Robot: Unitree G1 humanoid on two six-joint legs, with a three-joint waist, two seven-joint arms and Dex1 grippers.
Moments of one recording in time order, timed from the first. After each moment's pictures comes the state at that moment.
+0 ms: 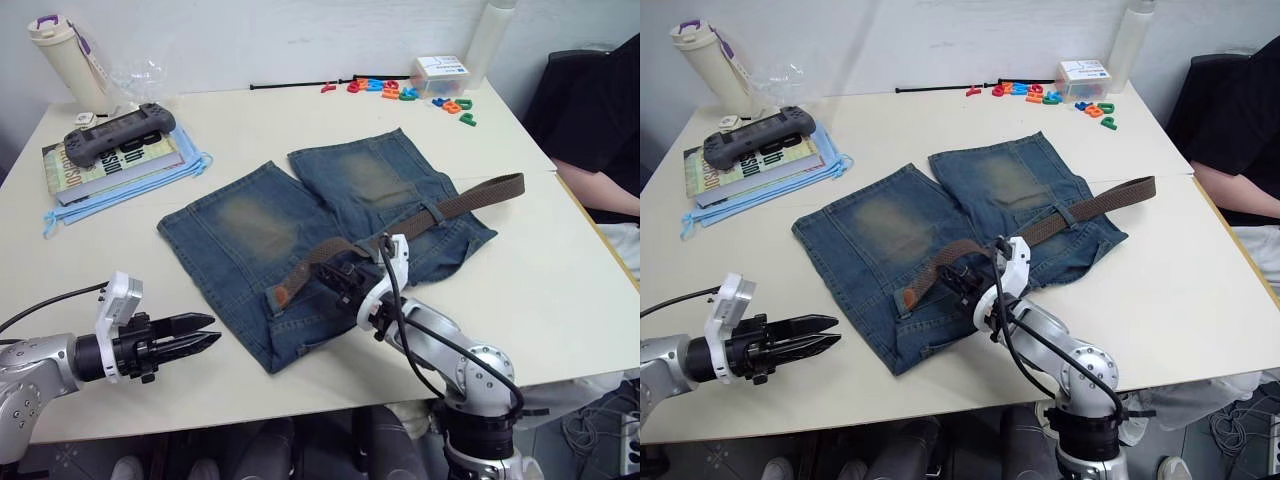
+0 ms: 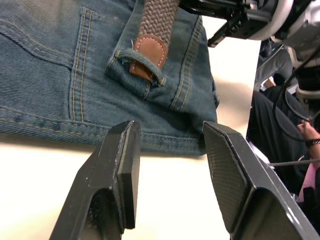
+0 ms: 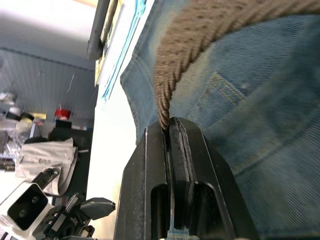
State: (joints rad) left arm 0.15 0.87 0.42 -0.32 -0.82 0.77 -1.03; right arm -0.29 0.02 0.02 -0.38 1.47 0.89 -0.50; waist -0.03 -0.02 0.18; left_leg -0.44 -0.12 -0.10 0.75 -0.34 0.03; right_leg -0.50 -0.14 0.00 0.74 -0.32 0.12
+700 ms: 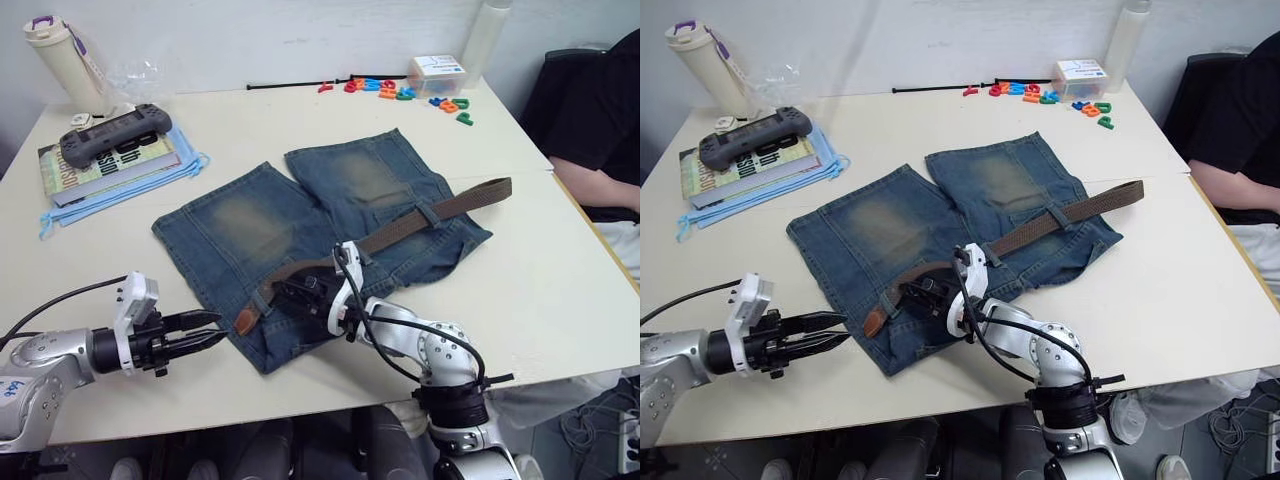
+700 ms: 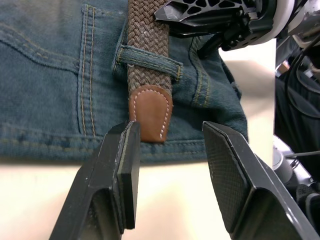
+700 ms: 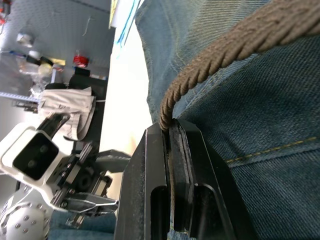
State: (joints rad) left arm 0.04 0.84 0.27 -0.22 -0.69 0.64 -1.04; right arm -0.39 0.03 0.11 -0.11 1.35 0.98 -0.18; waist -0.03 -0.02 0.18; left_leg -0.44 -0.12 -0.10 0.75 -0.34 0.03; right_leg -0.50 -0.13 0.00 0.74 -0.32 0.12
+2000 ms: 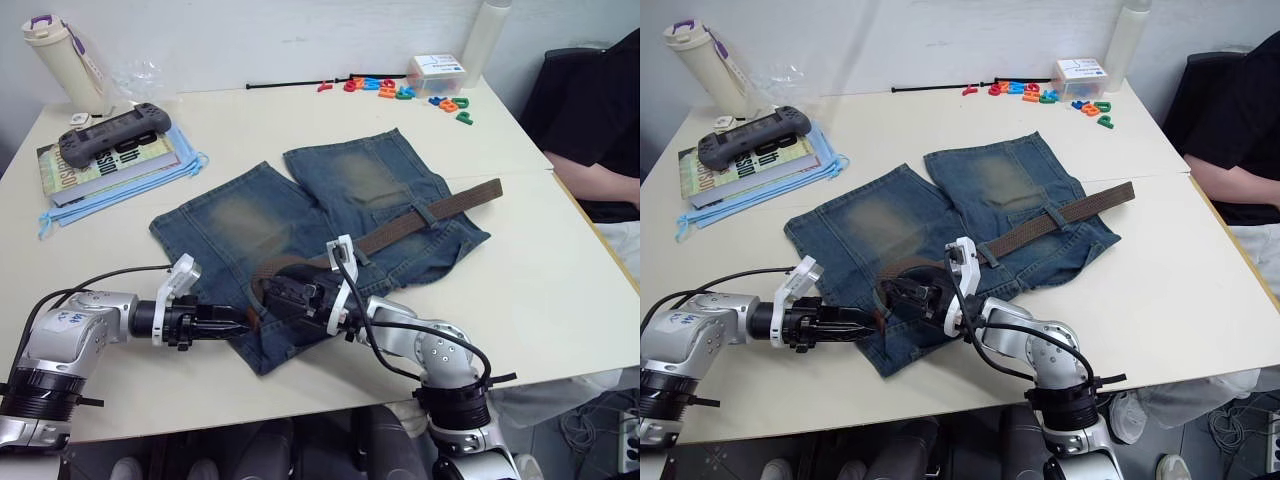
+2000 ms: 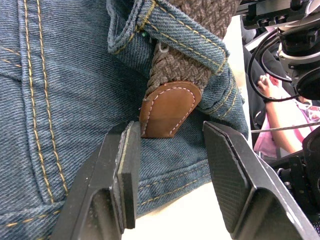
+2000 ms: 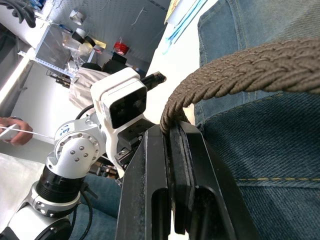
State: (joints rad) left arm -0.31 0.87 -0.01 0.05 -0.61 0.80 -1.25; right arm -0.39 0.03 0.12 -0.20 1.16 1.01 0.10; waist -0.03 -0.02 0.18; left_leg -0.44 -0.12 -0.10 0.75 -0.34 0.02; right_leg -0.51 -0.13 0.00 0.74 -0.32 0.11
